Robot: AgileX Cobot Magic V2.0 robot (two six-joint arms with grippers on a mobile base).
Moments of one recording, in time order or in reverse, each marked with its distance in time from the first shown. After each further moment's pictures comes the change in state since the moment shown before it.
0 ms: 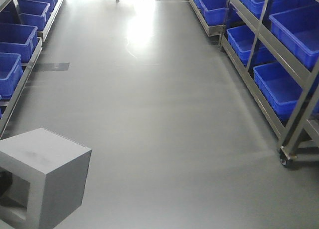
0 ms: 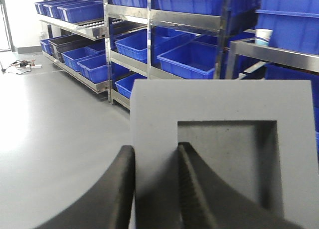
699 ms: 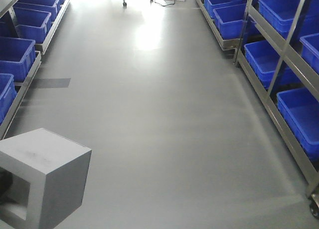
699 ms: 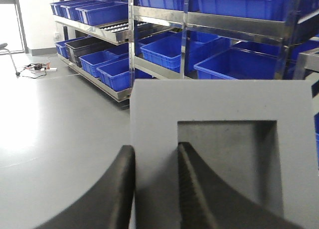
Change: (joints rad) left arm 0.000 0.000 0.000 0.000 0.000 0.000; right arm 0.000 0.000 0.000 0.000 0.001 0.000
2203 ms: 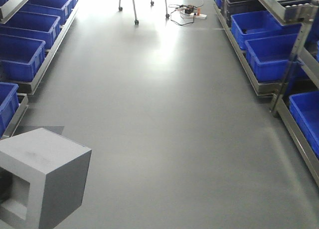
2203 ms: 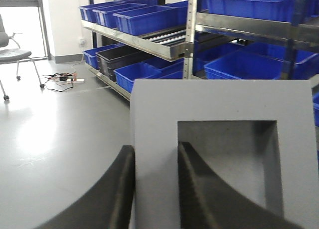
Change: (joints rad) left arm 0.000 0.000 0.000 0.000 0.000 0.000; right arm 0.000 0.000 0.000 0.000 -0.001 0.000
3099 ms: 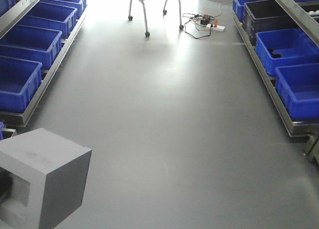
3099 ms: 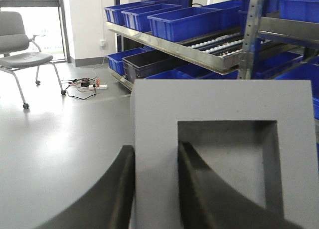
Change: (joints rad) left arm 0.000 0.000 0.000 0.000 0.000 0.000; right arm 0.000 0.000 0.000 0.000 0.000 0.000
